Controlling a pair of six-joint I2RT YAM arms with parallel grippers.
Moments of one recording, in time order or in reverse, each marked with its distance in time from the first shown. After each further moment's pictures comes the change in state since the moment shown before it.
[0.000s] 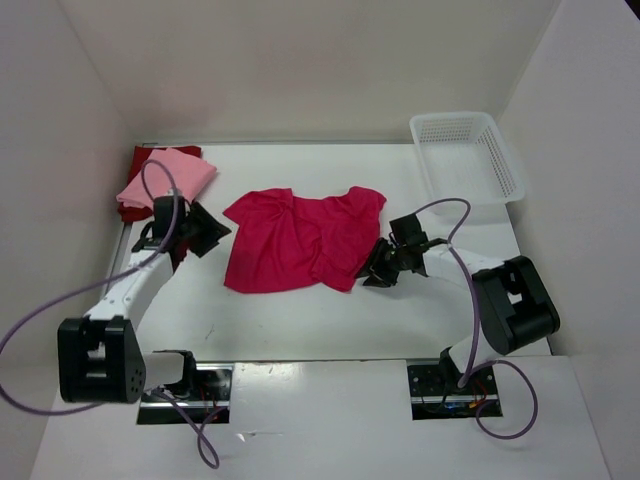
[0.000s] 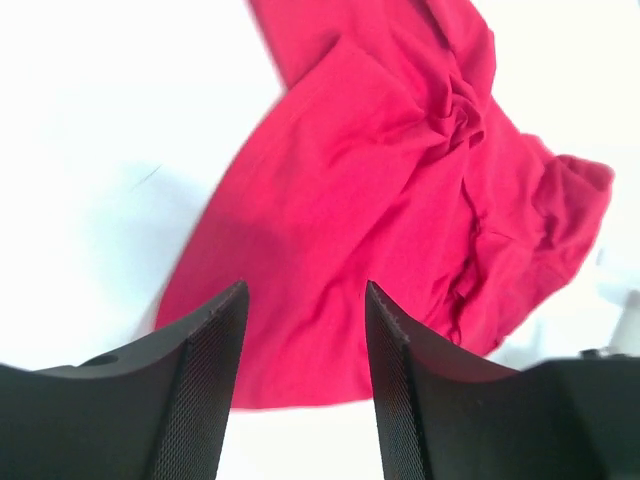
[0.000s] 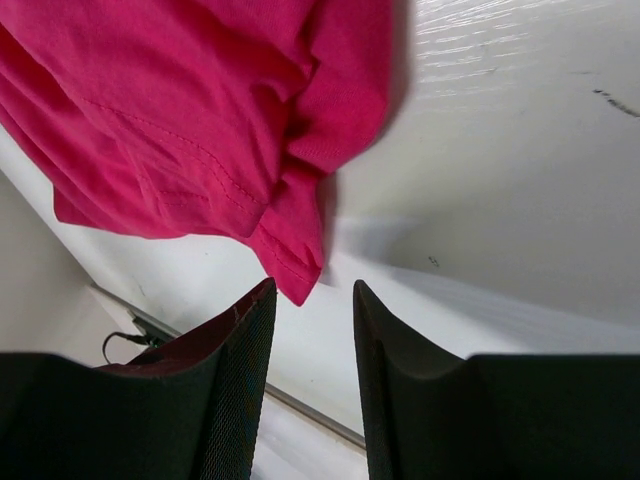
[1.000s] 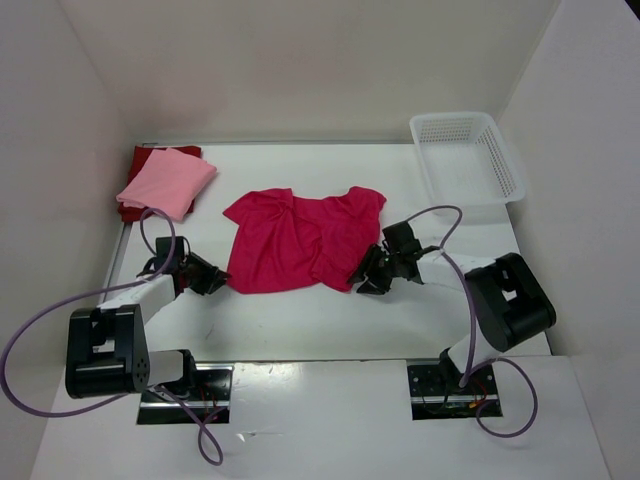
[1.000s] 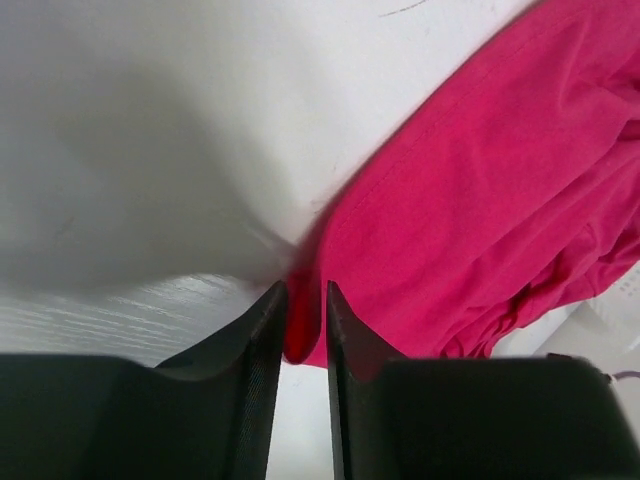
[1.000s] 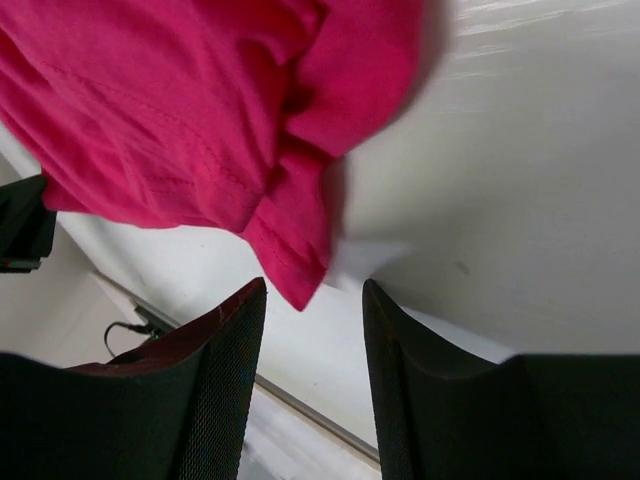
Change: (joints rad) left arm 0.126 -0.019 -0.348 0.097 0.146 -0.229; right arm 0.050 0.009 -0.059 0.099 -0.004 0.047
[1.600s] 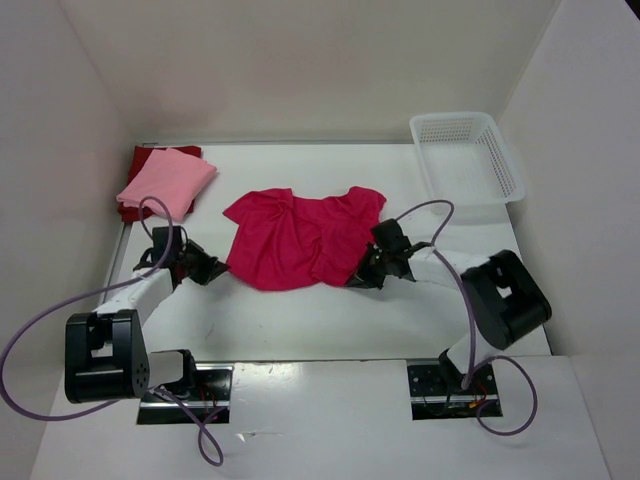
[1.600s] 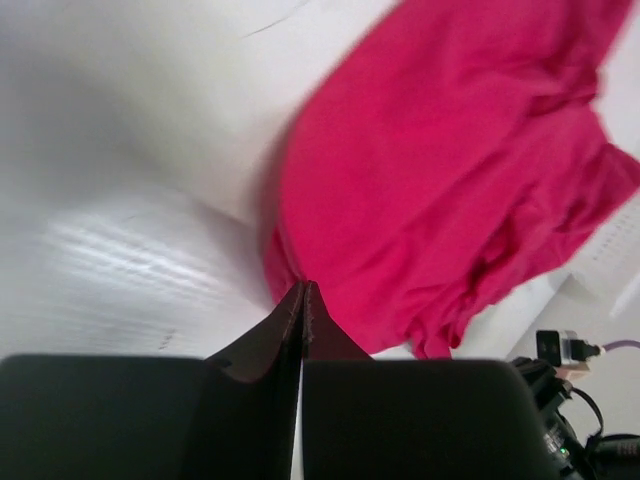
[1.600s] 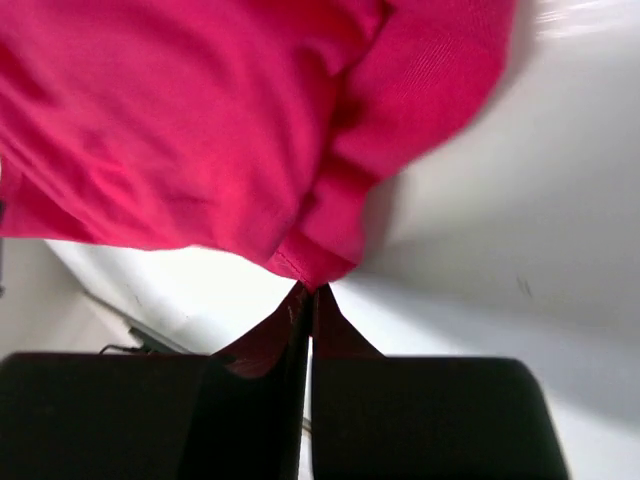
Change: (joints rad) left arm -0.006 -0.032 0.060 -0.045 0.027 0.037; right arm 0.091 0.071 0.058 0.011 0.065 0.079
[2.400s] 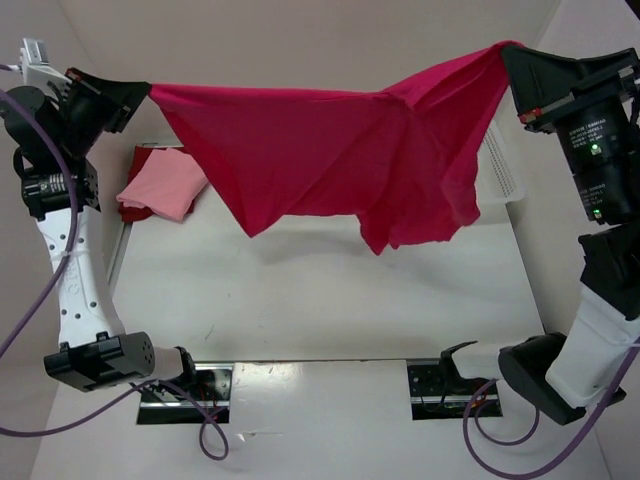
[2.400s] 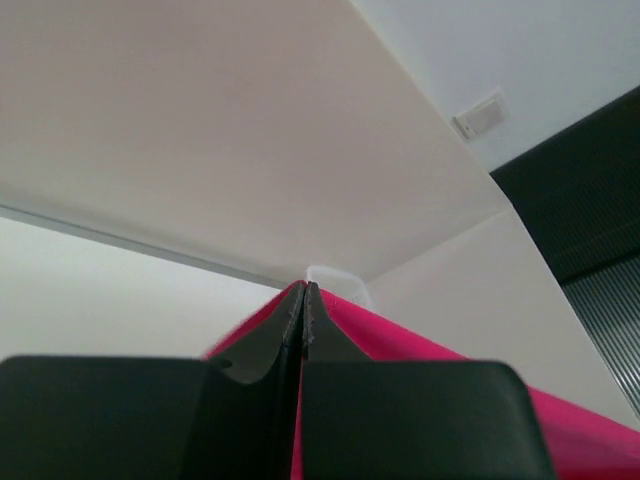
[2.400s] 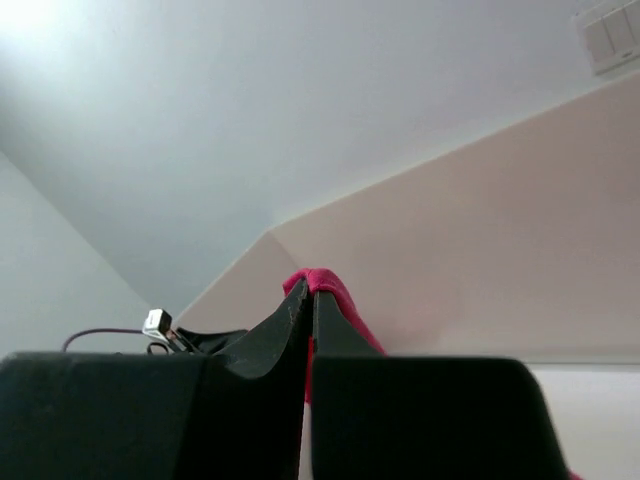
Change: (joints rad) left arm 0.216 0.082 1.237 -0.093 0.221 0.047; right arm -0.189 -0.259 1.794 -0.637 0.315 -0.343
